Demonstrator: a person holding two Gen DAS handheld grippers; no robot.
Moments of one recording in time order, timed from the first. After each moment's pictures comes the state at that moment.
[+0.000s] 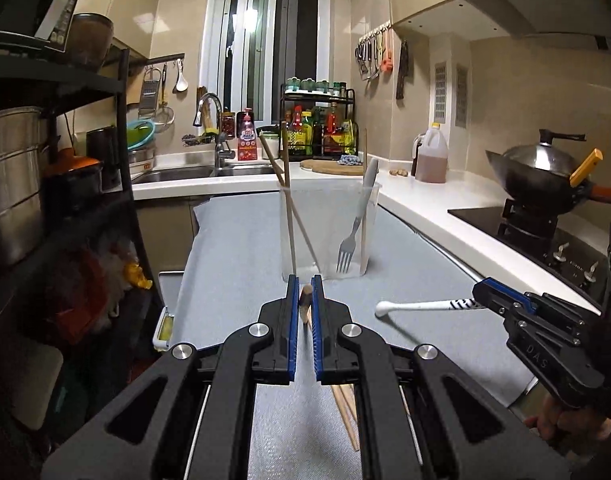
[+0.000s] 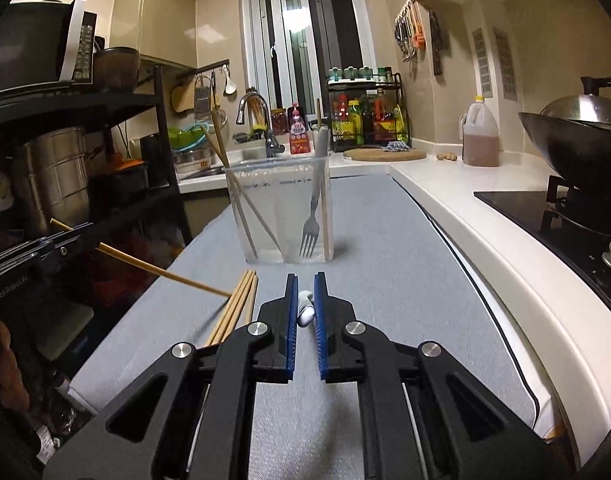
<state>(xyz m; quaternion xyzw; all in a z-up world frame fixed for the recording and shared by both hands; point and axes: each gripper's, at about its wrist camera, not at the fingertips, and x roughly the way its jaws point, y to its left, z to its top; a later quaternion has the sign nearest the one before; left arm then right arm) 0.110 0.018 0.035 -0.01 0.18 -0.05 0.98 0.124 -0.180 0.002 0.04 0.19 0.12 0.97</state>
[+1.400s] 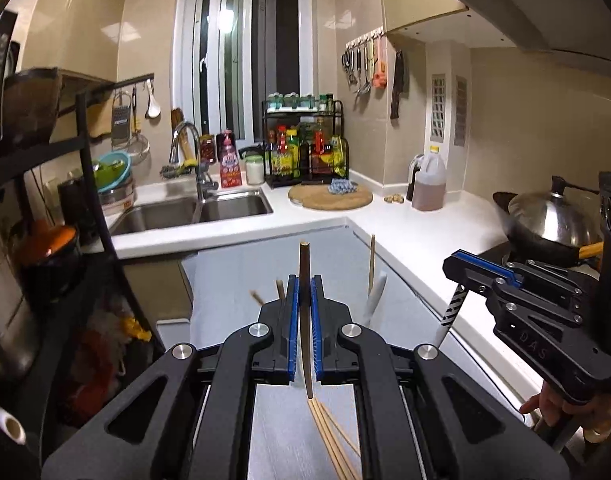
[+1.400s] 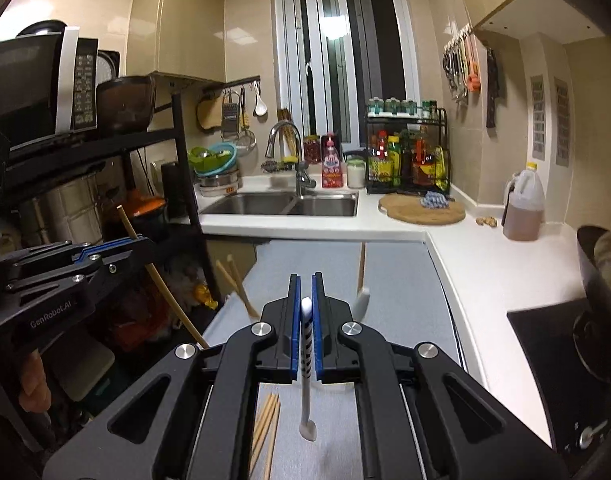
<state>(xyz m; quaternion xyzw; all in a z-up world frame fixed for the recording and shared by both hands) 0.221 0.015 0.190 0.03 0.20 -0.08 0.98 0.238 -0.153 0.177 0.01 0.18 0.18 0.97</state>
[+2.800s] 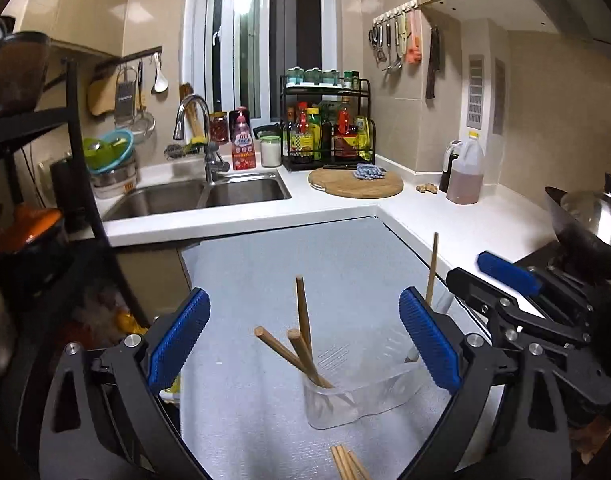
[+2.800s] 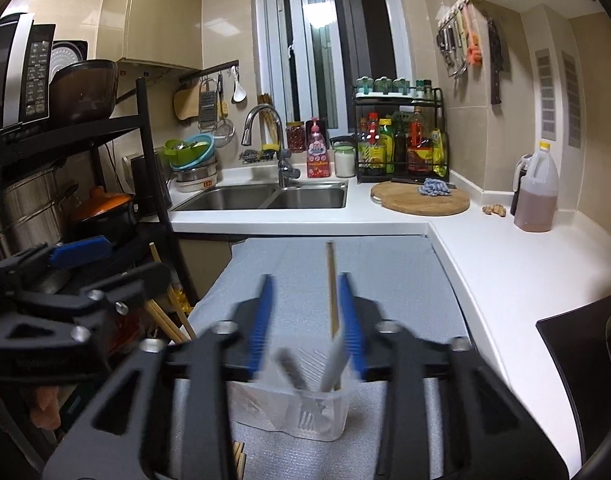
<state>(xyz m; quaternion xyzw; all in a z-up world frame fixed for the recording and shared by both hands) 0.324 0.024 0.133 0.02 0.23 -0.05 0.97 0.342 -0.142 0.121 0.02 0.19 0.15 0.97</state>
